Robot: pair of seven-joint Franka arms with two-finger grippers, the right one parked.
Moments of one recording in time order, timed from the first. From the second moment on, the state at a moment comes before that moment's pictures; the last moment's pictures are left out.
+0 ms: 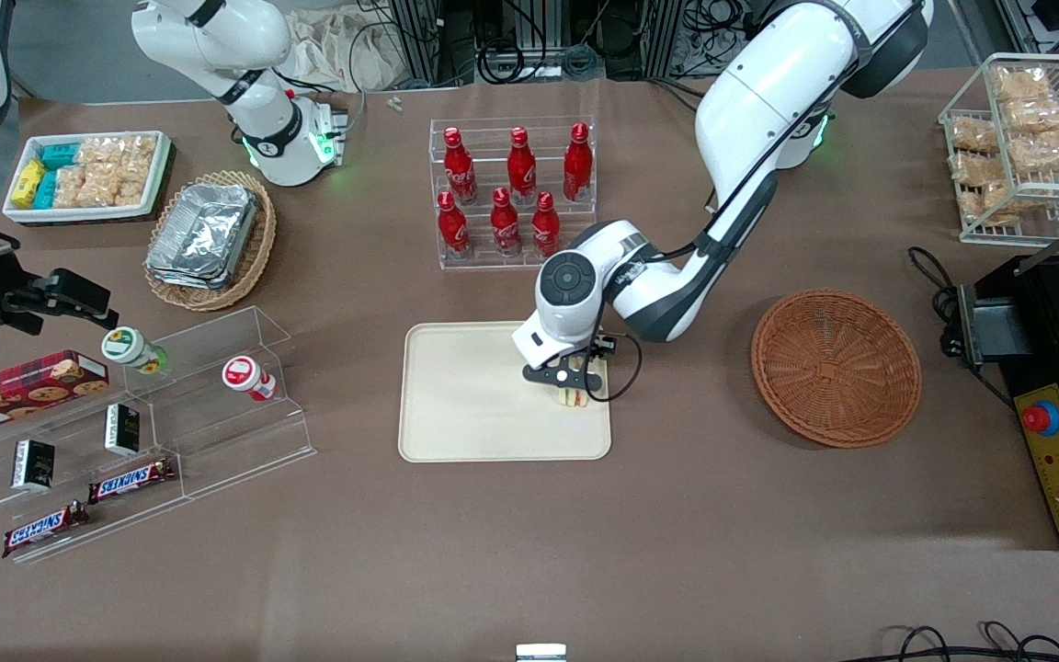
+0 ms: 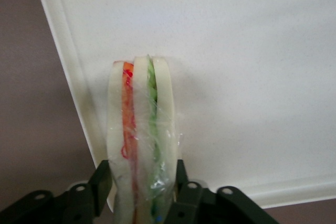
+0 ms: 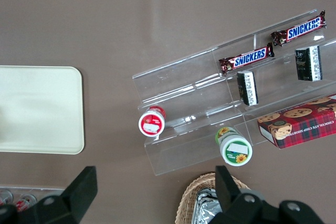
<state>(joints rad) -0.44 0.73 -0.37 -1.58 0.30 2.19 -0.72</state>
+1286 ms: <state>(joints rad) -0.42 0.14 0.19 -1.53 0.02 1.55 -0.08</state>
